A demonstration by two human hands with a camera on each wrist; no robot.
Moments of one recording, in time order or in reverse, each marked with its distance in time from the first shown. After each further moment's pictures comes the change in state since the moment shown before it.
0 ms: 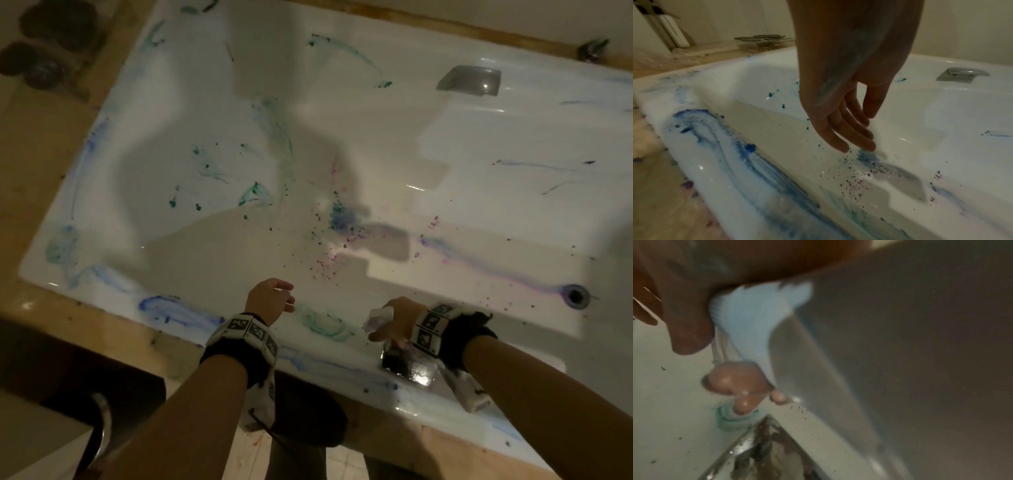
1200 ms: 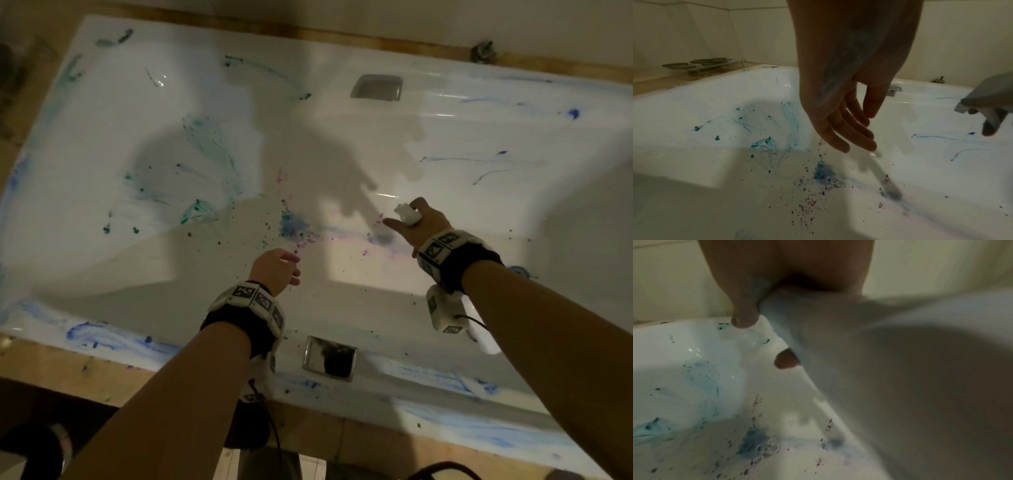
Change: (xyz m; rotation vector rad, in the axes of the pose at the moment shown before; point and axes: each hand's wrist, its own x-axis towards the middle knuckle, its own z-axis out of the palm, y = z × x) left_hand -0.034 0.122 0.133 0.159 -0.026 0.146; right_hand -0.036 0.113 -0.171 0.340 0.680 0.049
